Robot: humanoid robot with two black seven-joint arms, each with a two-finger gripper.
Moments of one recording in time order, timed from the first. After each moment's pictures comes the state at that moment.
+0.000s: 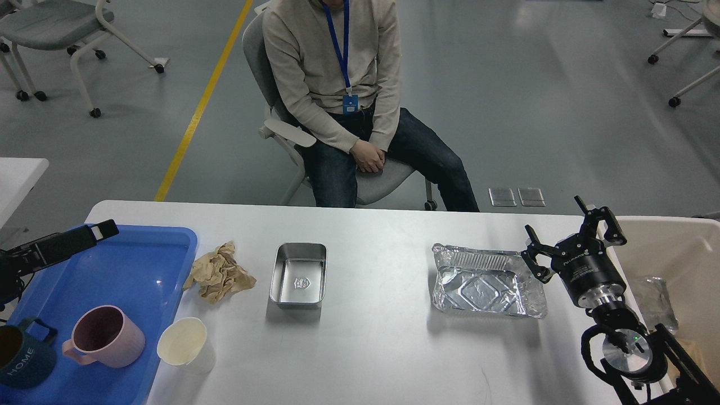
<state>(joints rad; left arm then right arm) -0.34 1.35 -0.56 -1.68 1.01 -0.02 -0.29 0.09 -0.18 1.47 1.22 -0.28 0.23 0.09</state>
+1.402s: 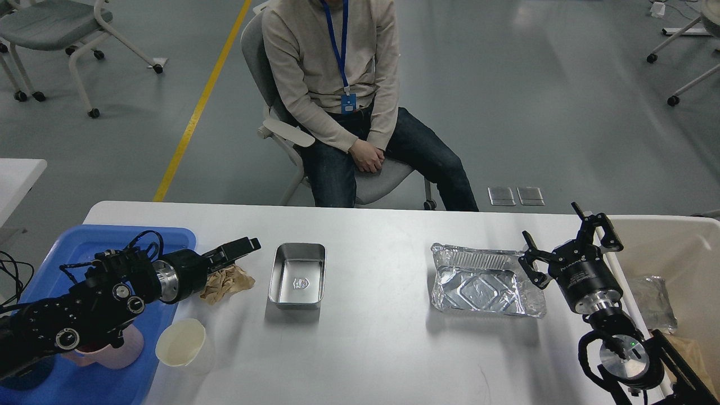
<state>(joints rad) -0.71 0.51 -0.21 -1.03 1.01 -0.09 -0.10 0.07 -0.17 1.47 1.22 -0.29 0.23 0.09</state>
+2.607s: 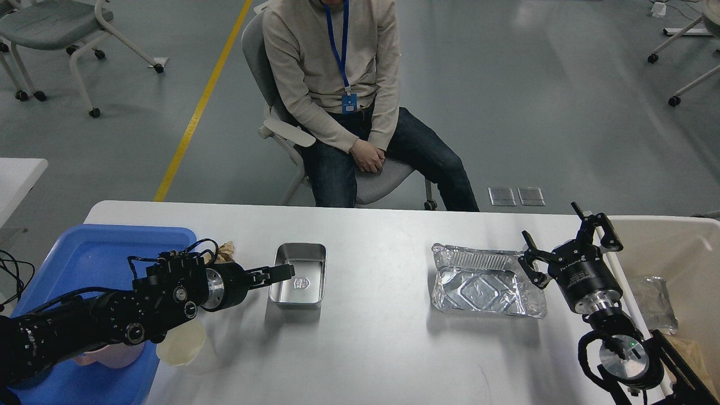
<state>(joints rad) -0.84 0.30 0.07 -0.83 1.00 -0.10 -0.10 0.07 -0.16 1.47 1.22 -0.29 0.24 0.10</state>
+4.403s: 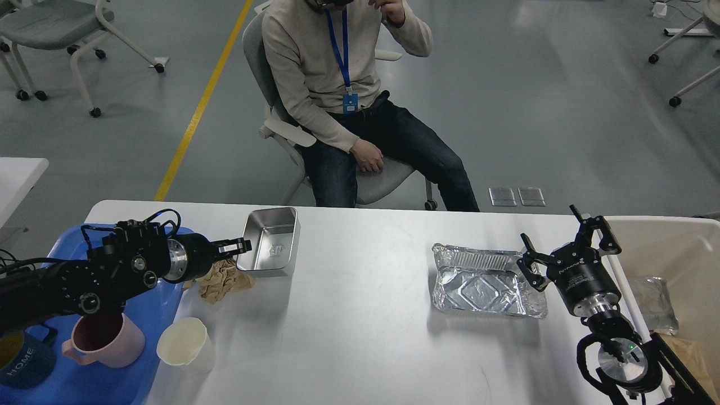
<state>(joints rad) -0.97 0.48 0.14 -0.92 0.92 -0.12 -0.11 0.06 -0.16 1.47 1.22 -0.29 0.24 0.10</state>
